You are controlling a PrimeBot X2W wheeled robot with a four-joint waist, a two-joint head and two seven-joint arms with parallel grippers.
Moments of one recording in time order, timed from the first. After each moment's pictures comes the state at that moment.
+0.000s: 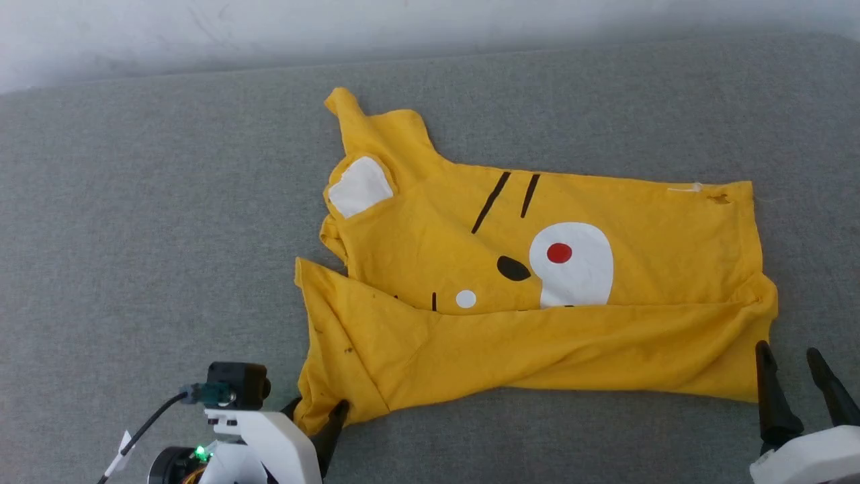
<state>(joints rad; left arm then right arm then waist) 0.01 0.46 -0.45 -0.11 -0.72 0.23 0.40 0.16 -0.05 -0.25 -0.06 0.26 0.13 0.04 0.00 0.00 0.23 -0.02</state>
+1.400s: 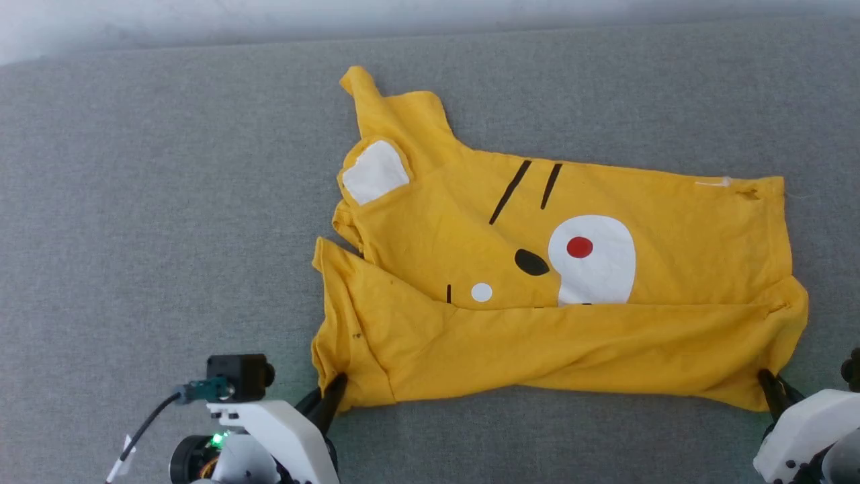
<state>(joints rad) -0.02 0.39 -0.43 -0.09 -0.77 0.21 0.29 0.06 -0.07 -0.30 0.01 0.28 0.13 0.47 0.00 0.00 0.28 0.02</state>
